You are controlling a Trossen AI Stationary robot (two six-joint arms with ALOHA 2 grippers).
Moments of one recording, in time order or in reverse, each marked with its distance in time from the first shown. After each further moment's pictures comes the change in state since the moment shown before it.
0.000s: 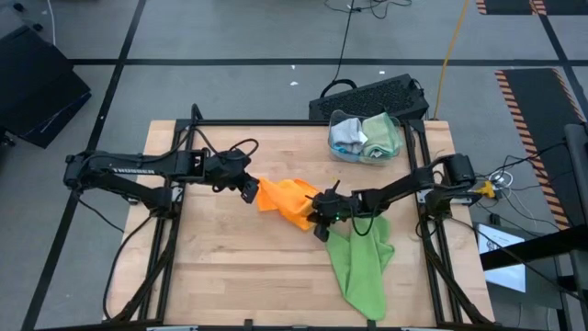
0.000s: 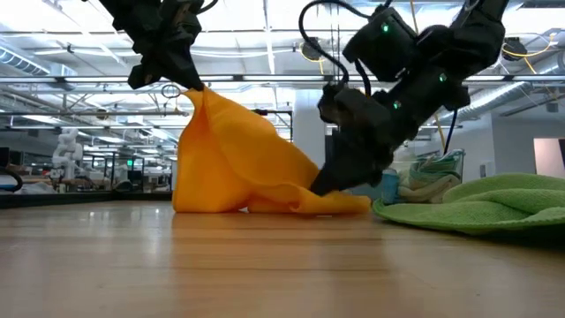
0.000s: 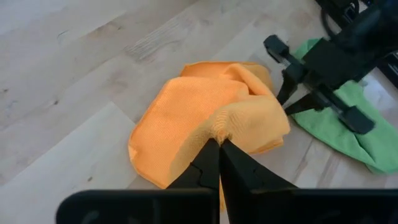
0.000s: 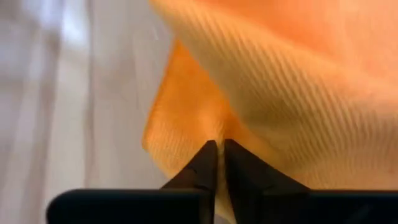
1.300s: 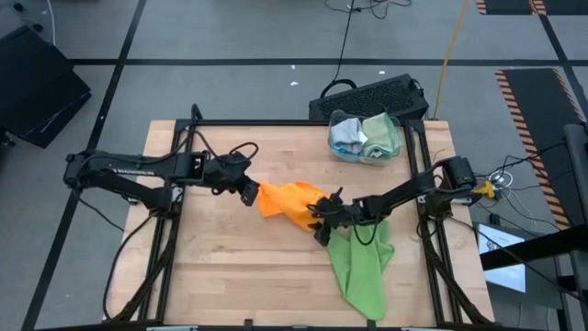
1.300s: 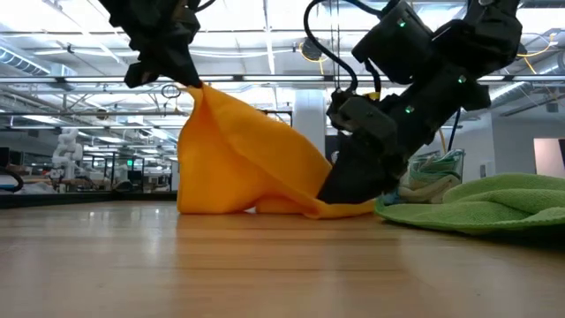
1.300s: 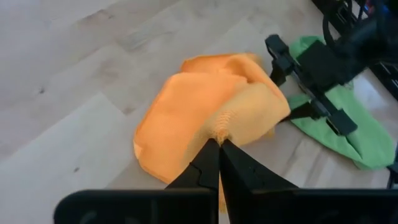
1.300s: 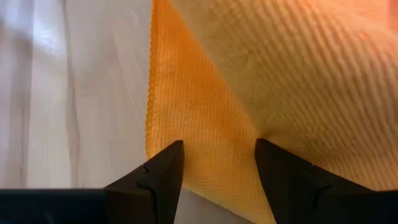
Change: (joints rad) left arm -0.038 0.000 0.000 -0.002 0.002 -0.056; right arm 0.074 0.012 -0.014 -0.021 0.139 0.110
